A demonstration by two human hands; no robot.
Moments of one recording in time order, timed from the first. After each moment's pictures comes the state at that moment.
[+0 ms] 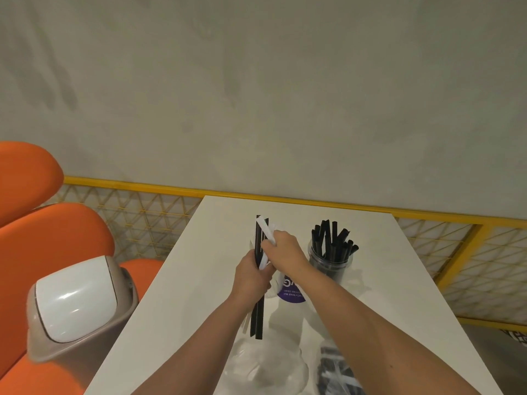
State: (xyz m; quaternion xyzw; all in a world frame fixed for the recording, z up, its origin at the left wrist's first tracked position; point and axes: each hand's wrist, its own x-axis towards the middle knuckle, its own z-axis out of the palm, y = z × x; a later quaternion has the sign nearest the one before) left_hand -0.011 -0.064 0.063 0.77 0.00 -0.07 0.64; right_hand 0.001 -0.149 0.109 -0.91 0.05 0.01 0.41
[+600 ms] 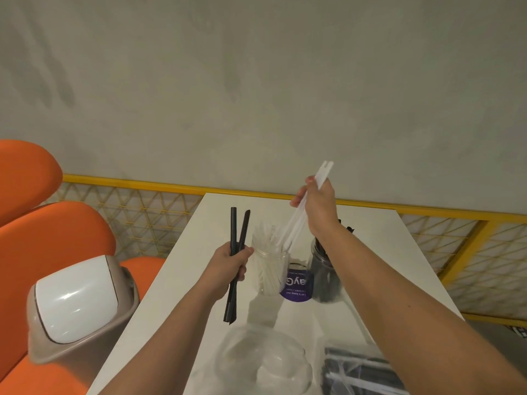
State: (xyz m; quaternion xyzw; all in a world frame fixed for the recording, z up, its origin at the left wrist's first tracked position) left_hand 0.022 -0.014 0.064 0.70 0.01 -0.13 0.70; right_hand 0.048 -0.194 0.157 -0.64 0.11 -0.20 0.74
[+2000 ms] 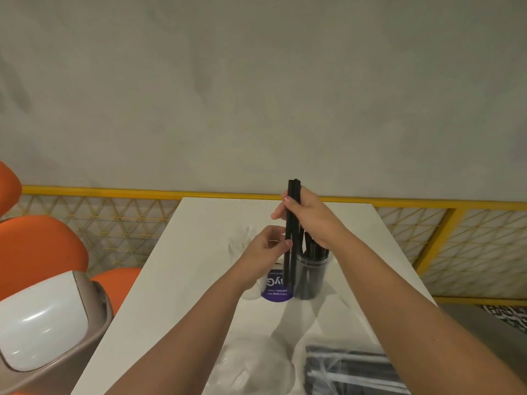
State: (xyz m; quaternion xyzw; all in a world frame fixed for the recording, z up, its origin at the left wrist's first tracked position) left_hand 0.009 -0.107 0.102 0.76 -0.16 -0.17 0.61; right_hand 0.007 -0.232 0.162 -0.78 -0.01 -0.05 0.63
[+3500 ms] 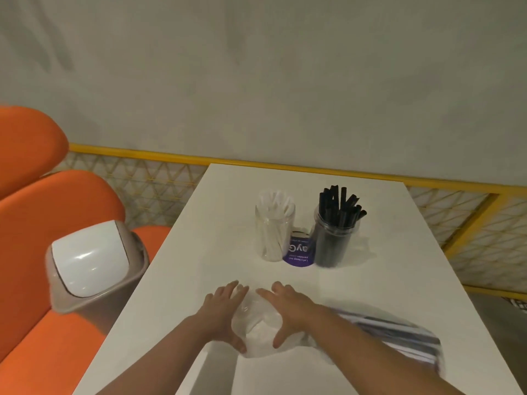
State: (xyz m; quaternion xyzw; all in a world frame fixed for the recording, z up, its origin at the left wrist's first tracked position) left_hand -0.061 0.027 -0.044 0.94 -0.21 -0.28 0.03; right_hand -0.076 -0.169 -0.034 -0.94 -0.16 0.28 0.10
